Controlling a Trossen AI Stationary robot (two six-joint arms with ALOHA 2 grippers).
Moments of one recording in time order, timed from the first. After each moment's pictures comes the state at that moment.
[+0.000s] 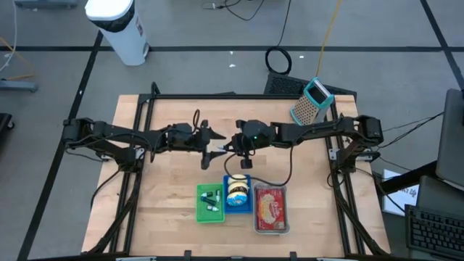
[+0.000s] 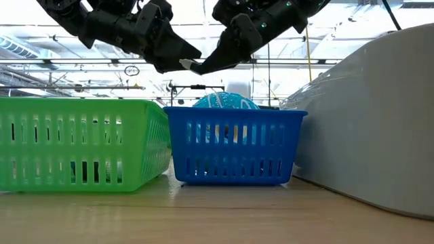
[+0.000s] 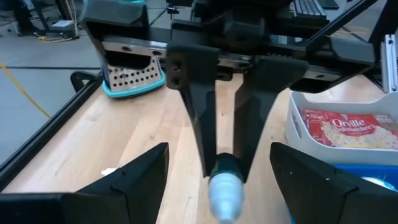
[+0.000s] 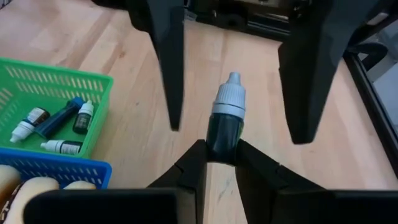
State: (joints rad) left arm 0.09 1.32 0.64 0.41 0.03 0.05; right arm -0.07 1.68 1.18 -0.04 -0.08 -0.25
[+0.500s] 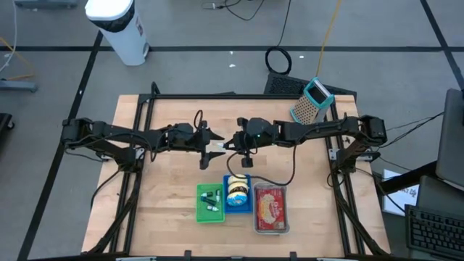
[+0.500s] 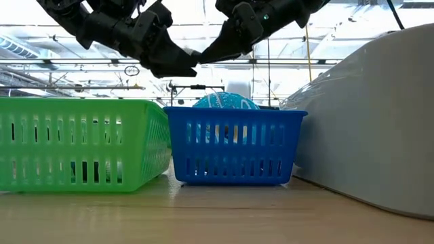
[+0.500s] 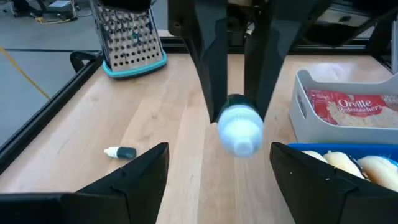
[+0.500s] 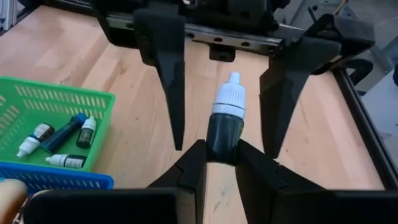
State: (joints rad) left arm 0.10 1.31 0.64 0.33 0.03 0.04; right arm -0.07 1.64 1.18 -0.03 -0.08 -0.24
